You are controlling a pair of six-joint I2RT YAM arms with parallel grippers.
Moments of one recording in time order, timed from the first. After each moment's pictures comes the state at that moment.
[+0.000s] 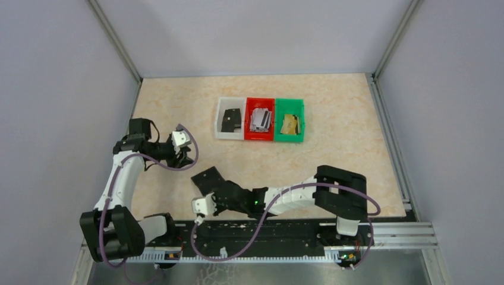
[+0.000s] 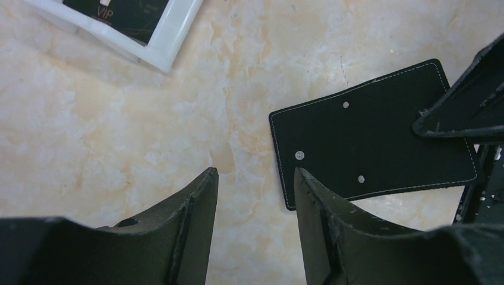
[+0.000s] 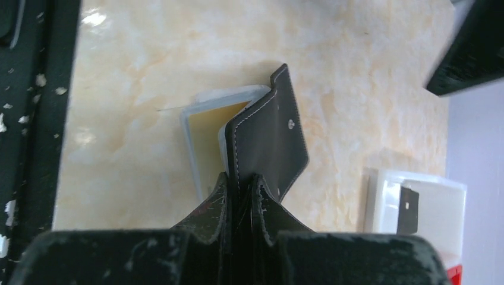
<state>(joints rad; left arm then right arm) 0.13 1.18 0.87 -0.84 0.87 1.19 1.41 1.80 0.93 0.32 0.19 -0.76</state>
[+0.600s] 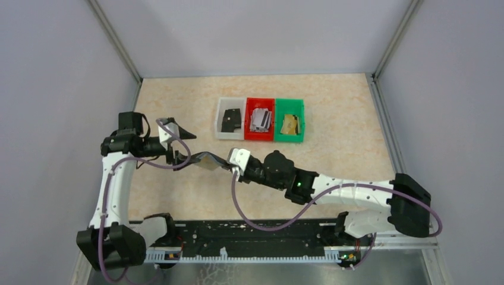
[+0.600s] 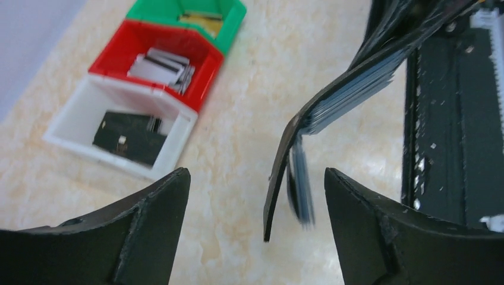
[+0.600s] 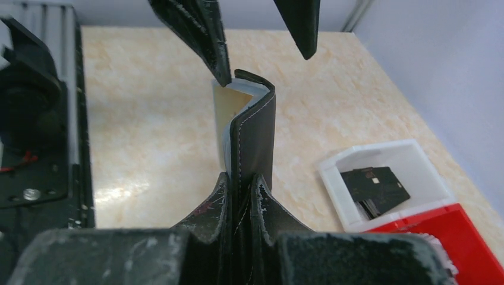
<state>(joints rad) 0.13 1.11 1.04 -1.05 1.19 1.24 1.21 1.28 0.77 0.40 0.05 -0.34</state>
